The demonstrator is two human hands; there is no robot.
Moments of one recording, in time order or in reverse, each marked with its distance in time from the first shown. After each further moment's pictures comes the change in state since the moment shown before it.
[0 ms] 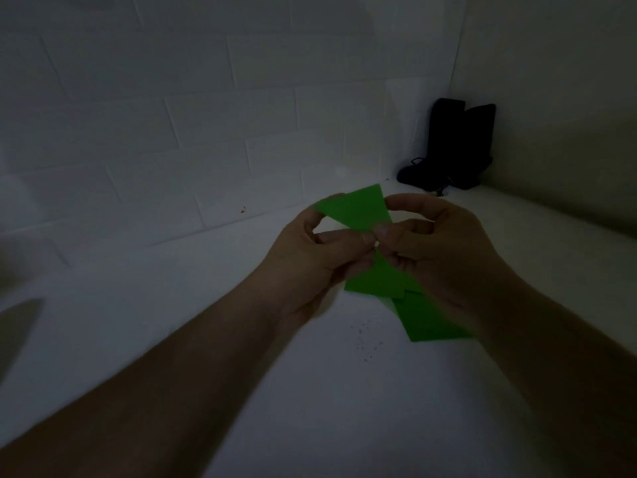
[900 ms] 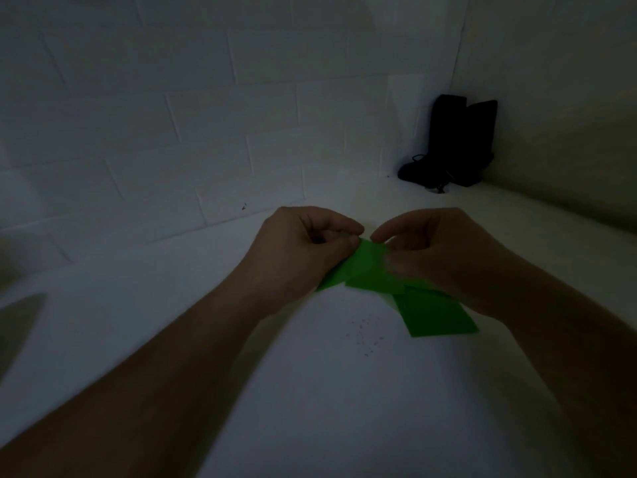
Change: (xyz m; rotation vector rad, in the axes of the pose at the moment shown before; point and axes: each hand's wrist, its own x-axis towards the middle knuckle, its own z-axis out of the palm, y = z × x) left_hand -0.001 0.008 -0.023 0.734 0.061 0.216; right_hand -0.002 -0.011 -0.013 -0.598 -0.180 0.028
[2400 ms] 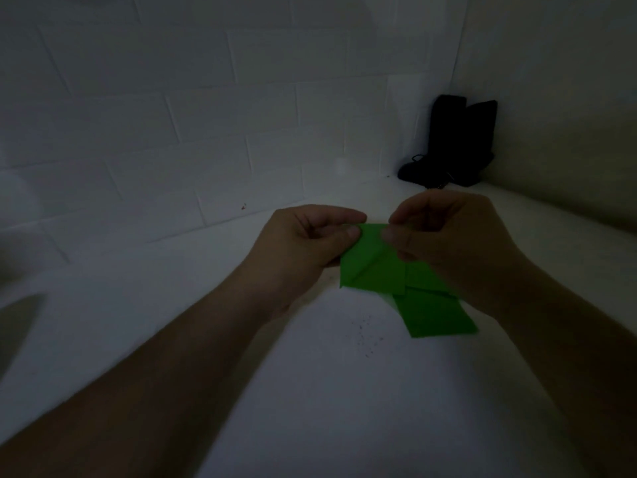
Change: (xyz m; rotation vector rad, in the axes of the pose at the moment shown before) left_hand 0.001 0.001 0.007 -0.377 -0.029 -0.078; right_hand 0.004 0.006 -0.002 0.147 0.213 -0.227
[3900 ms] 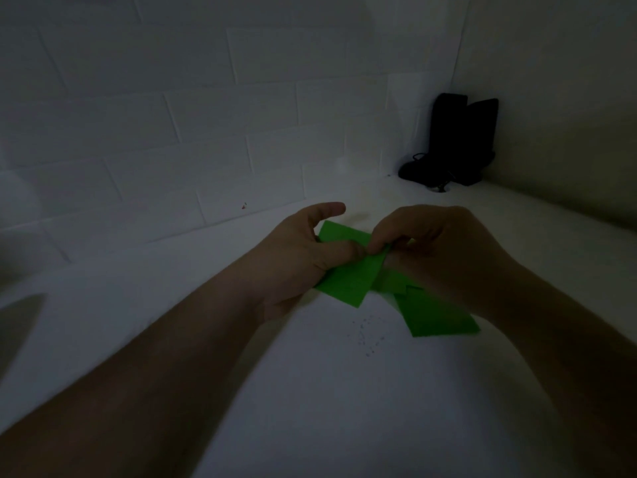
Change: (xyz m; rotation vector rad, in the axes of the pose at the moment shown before) left_hand 0.001 0.006 -0.002 -0.140 -0.089 -0.294; right_hand -0.001 0.003 0.001 -0.426 -0.223 -0.388
